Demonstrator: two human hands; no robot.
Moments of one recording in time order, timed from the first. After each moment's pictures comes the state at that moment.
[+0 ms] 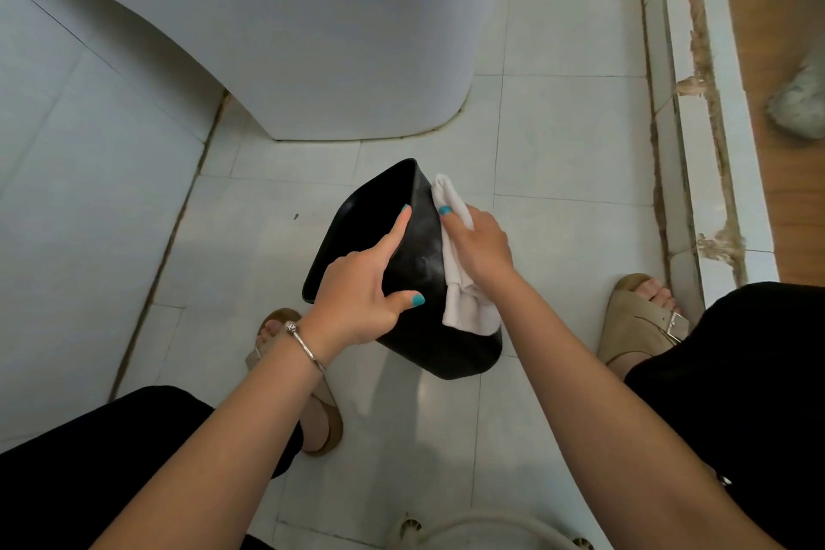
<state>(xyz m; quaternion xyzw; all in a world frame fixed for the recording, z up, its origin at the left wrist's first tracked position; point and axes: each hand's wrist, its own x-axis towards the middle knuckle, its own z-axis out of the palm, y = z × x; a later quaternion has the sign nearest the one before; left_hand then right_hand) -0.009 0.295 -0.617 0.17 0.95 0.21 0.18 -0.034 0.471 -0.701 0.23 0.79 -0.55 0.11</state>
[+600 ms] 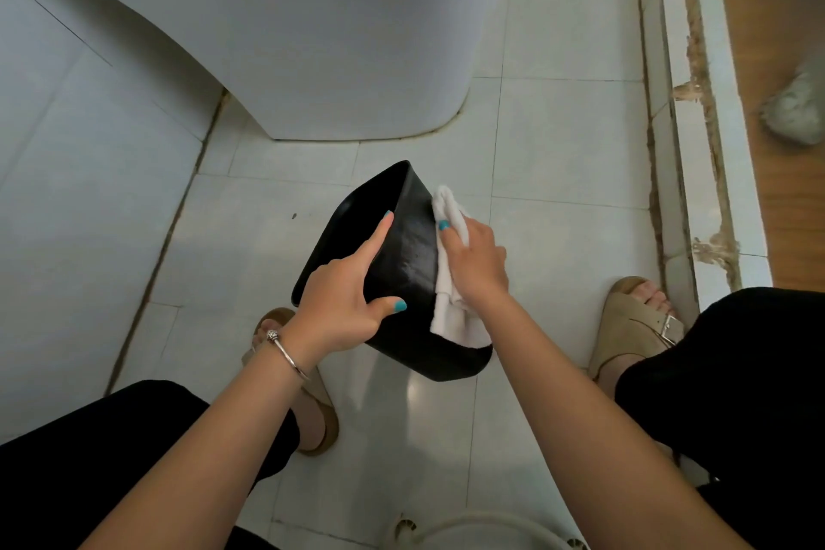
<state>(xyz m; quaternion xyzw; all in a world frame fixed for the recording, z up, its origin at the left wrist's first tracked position) -0.006 0.281 -0.619 0.15 0.94 0.23 0.18 -0.018 0.462 -0.711 0.29 0.80 -0.51 0.12</state>
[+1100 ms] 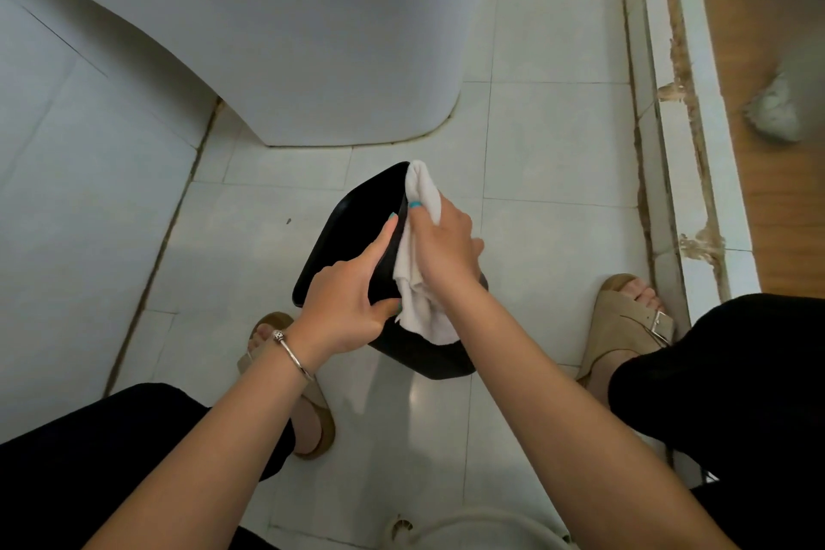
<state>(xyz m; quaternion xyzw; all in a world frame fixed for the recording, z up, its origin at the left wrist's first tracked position) -0.001 0.293 -0.620 0.17 0.94 0.22 0.17 -0.024 0.433 -0.648 0.31 0.75 -0.57 0.10</state>
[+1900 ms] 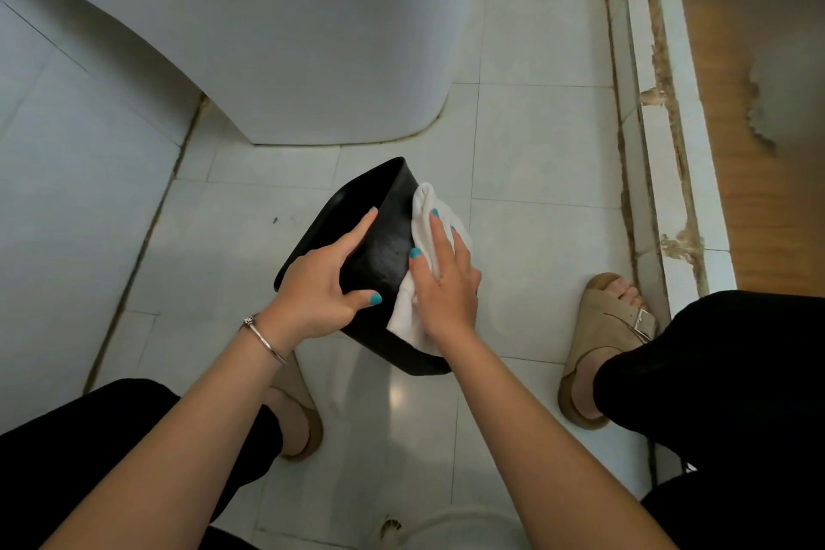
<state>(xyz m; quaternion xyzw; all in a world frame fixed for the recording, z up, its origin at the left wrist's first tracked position) -0.018 0.275 -0.623 0.17 0.92 0.28 0.19 0.028 0.433 -0.685 0.25 0.83 -0.50 0.05</state>
